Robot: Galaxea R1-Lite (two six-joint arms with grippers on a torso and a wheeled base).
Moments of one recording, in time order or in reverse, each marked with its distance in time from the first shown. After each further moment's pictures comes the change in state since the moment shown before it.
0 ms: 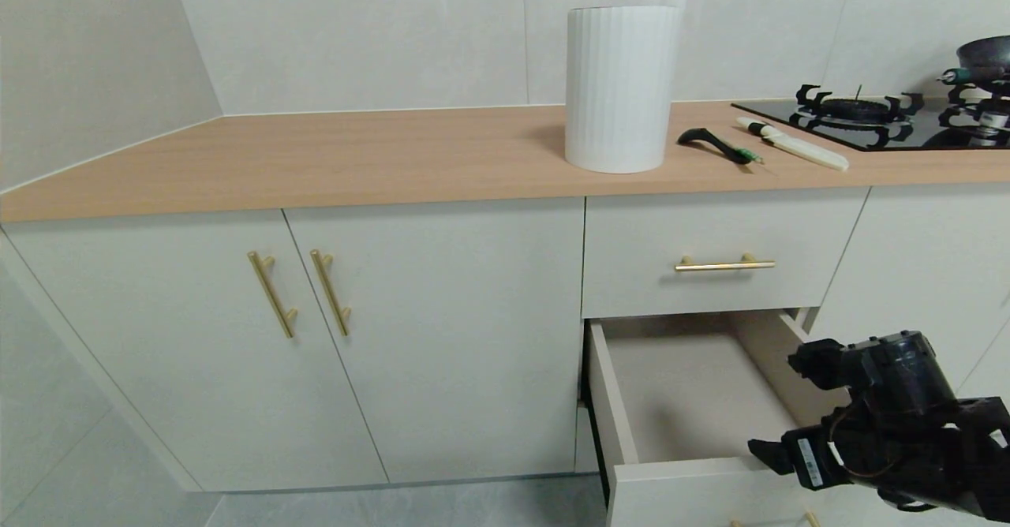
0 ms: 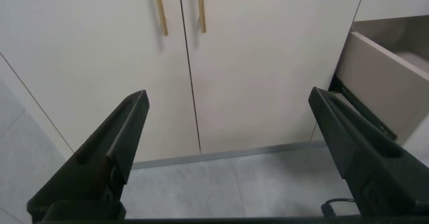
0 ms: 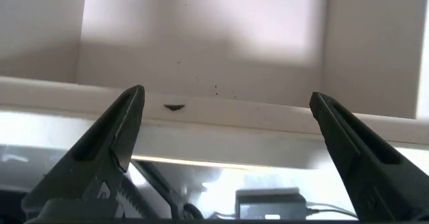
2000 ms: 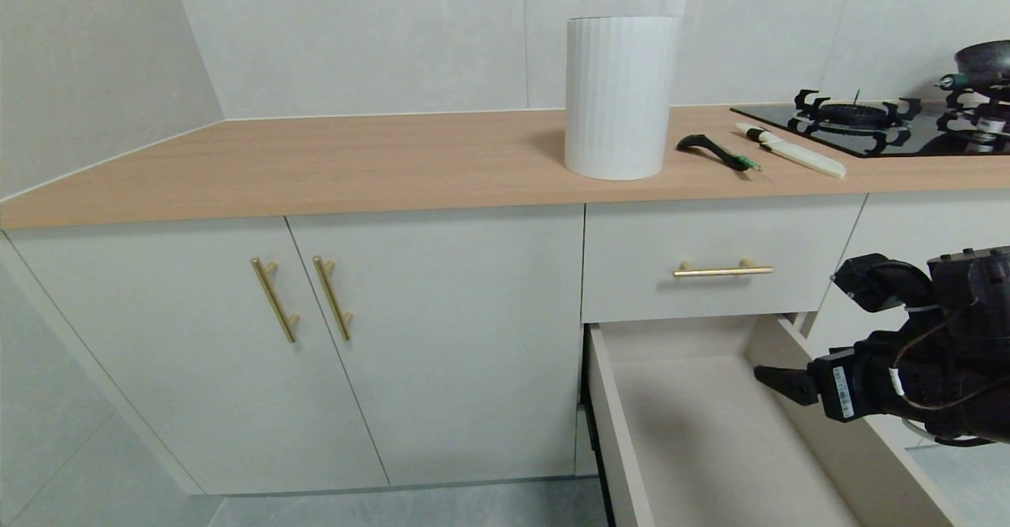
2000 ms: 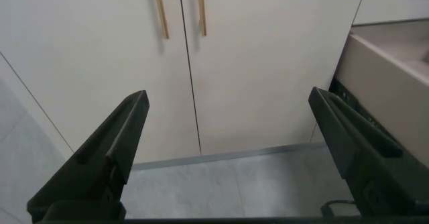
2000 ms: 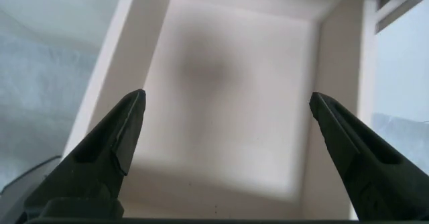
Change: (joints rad) left arm 0.000 0.000 0.000 -0.001 0.000 0.000; right arm -0.024 -0.233 -0.201 0.184 0.114 -0.068
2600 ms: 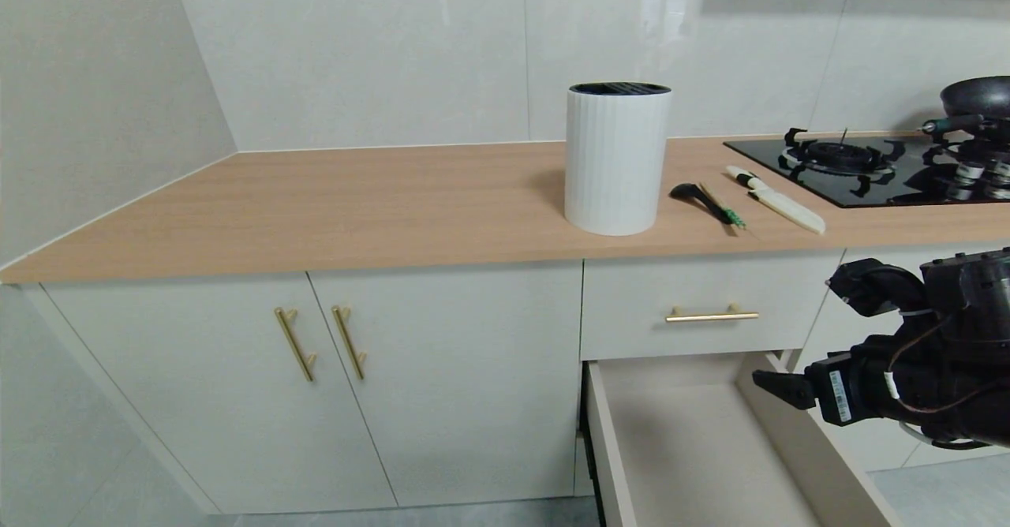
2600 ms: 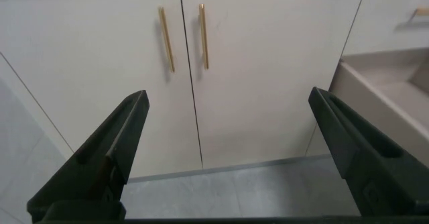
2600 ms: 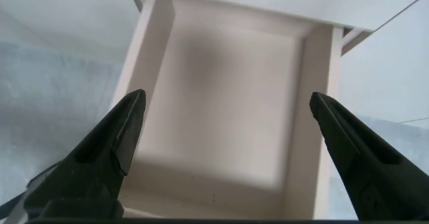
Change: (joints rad) left arm 0.000 0.000 0.000 0.000 0.000 0.000; right arm 0.000 0.014 0.006 -0.001 -0.001 -0.001
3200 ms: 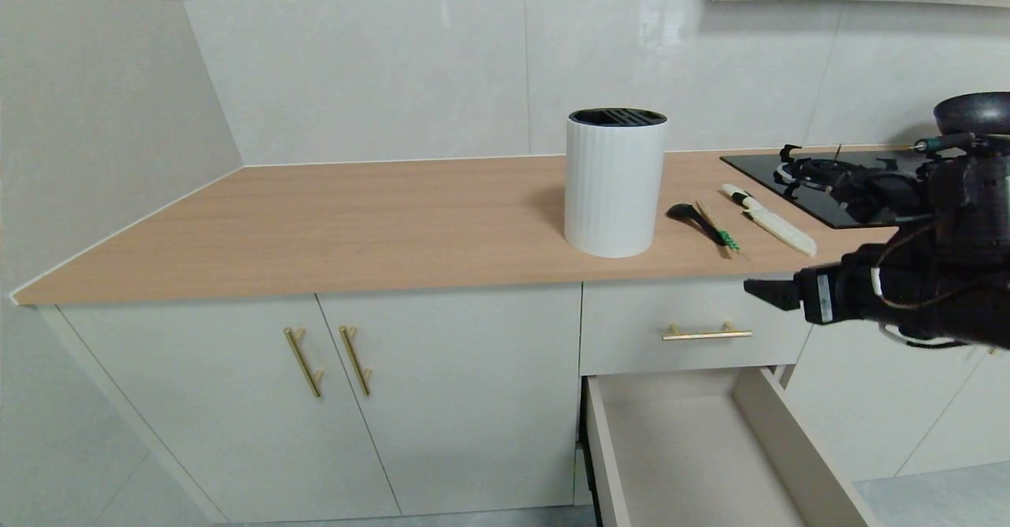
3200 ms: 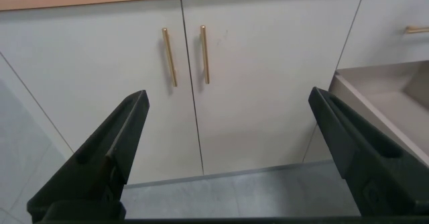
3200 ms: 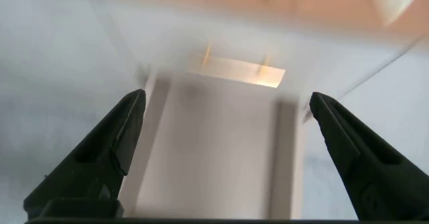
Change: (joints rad) left arm 0.000 0.000 0.000 0.000 0.000 0.000; right arm -0.054 0.068 -0.298 0.045 -0.007 -0.035
